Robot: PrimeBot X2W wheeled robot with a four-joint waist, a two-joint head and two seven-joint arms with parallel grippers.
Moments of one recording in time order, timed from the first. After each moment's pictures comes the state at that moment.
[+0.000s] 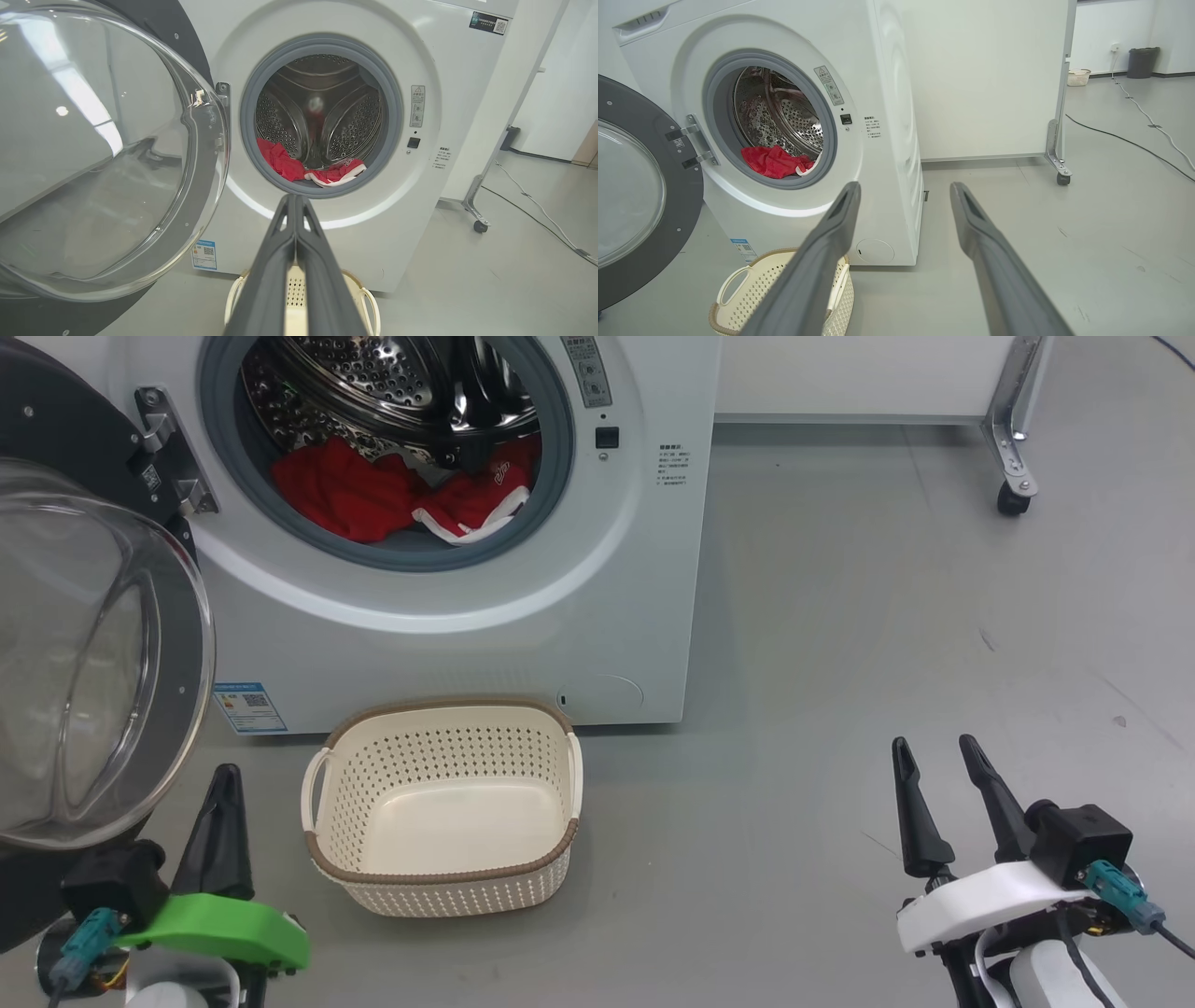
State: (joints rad) left arm -0.12 0.10 -0.05 0.33 -0.44 -0.08 -0.25; right arm -0.04 -0.13 0.21 0.20 0.43 0.10 -0.24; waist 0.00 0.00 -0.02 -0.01
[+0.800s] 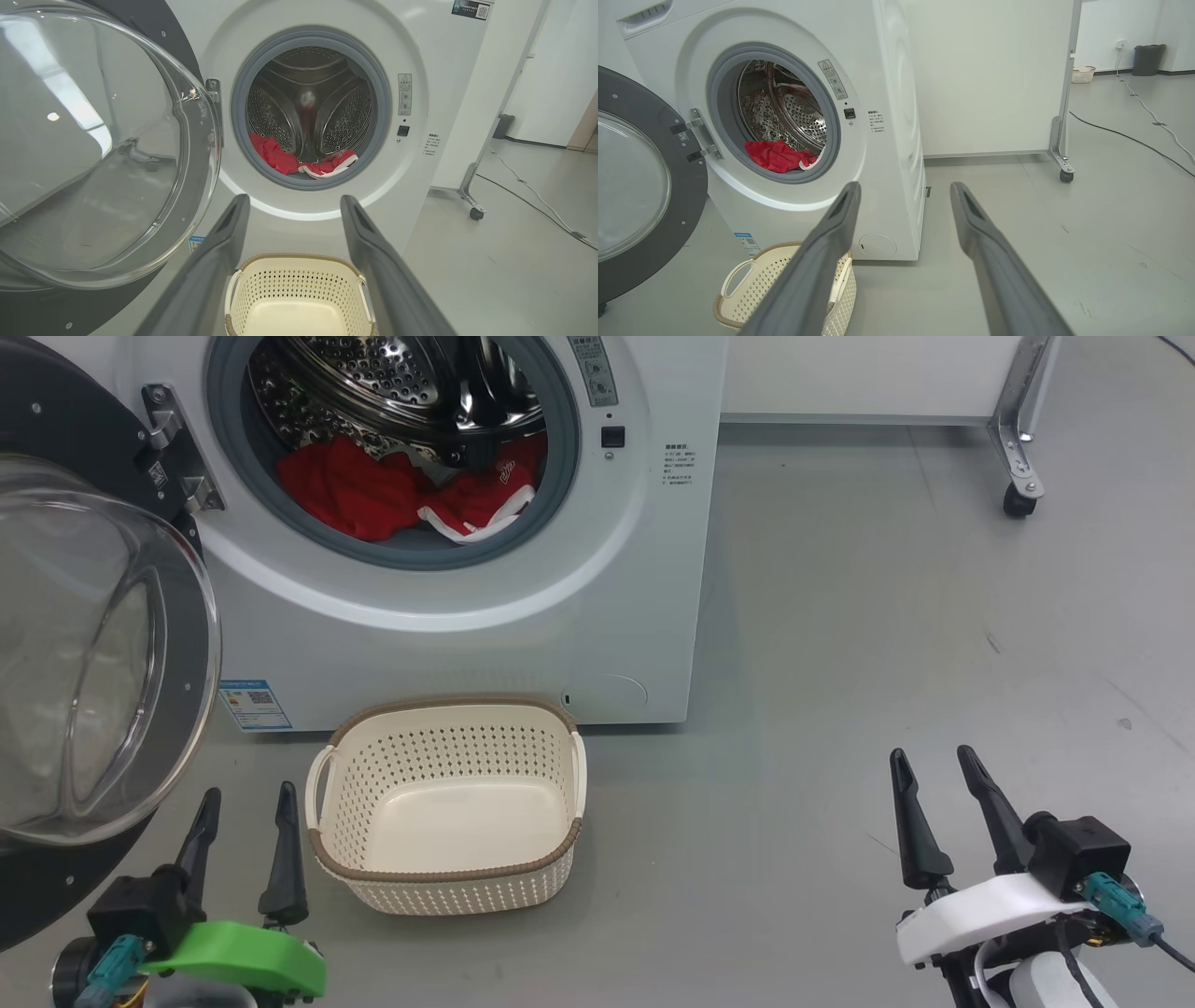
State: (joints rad) left arm -0.05 0.09 -0.07 0.26 -0.39 -0.07 -0.25; right arm -0.01 -0.13 0.21 0.19 0.43 0.10 -0.24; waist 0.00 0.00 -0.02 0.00
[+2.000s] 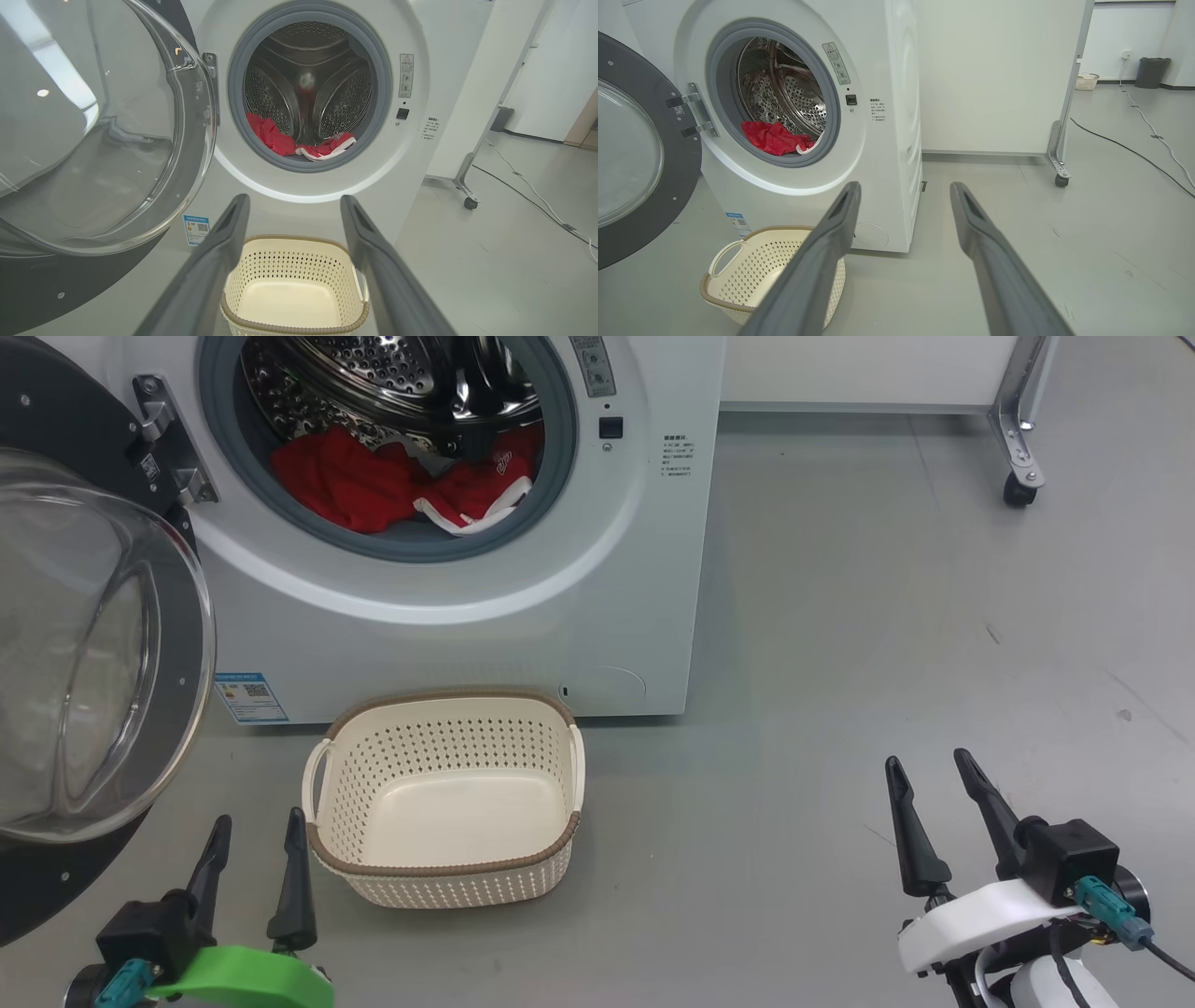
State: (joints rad) left arm 0.00 0.09 -0.08 0.25 -0.41 -0.08 -0.25; right arm -0.01 -0.15 0.22 0.19 0.37 0.08 -0.24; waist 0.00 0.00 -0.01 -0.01
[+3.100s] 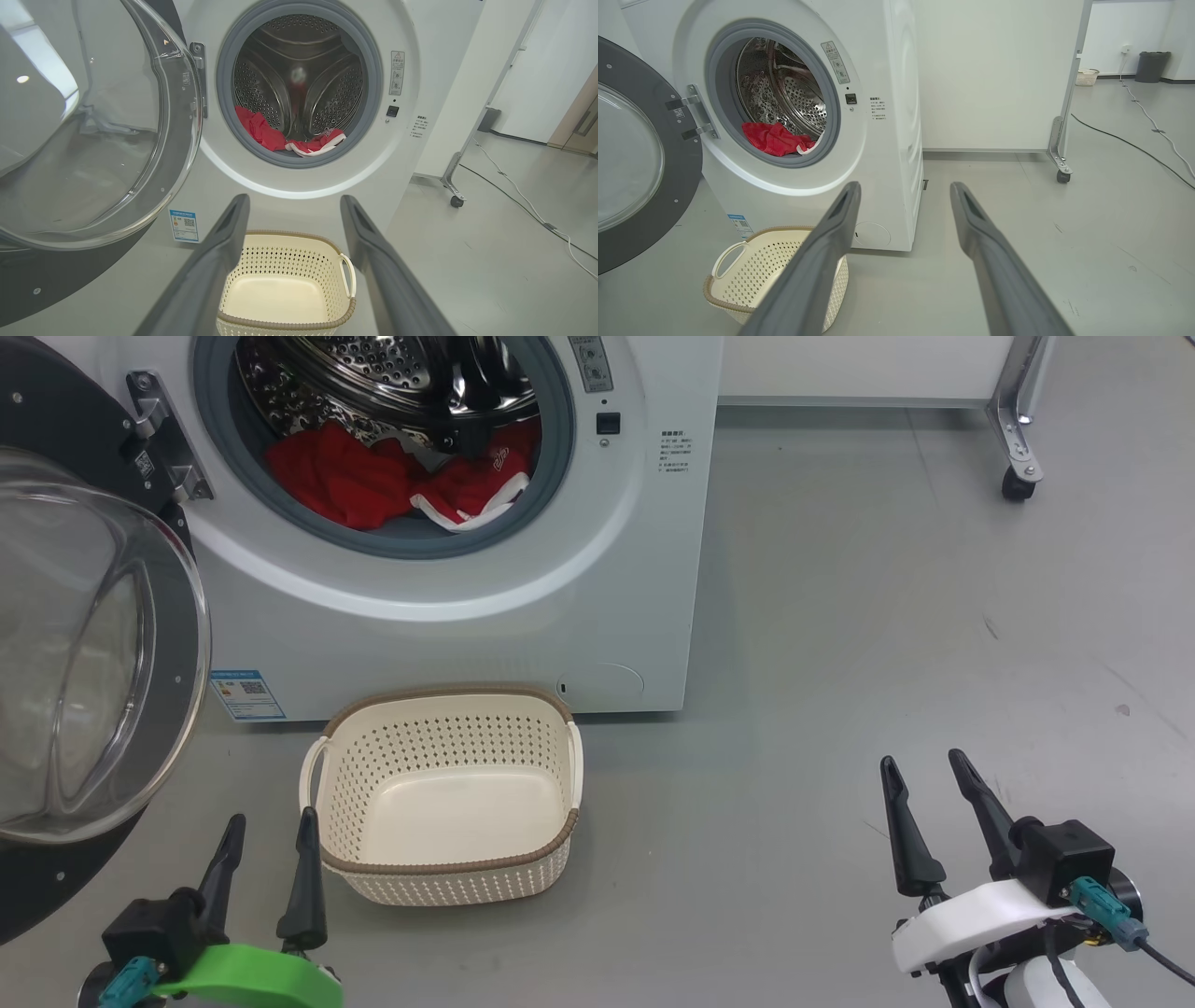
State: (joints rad) left arm 0.00 0.09 -0.10 0.24 -0.44 -0.09 -0.24; right arm -0.01 -0.13 0.22 0.19 0.37 0.09 -0.24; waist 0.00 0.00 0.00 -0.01
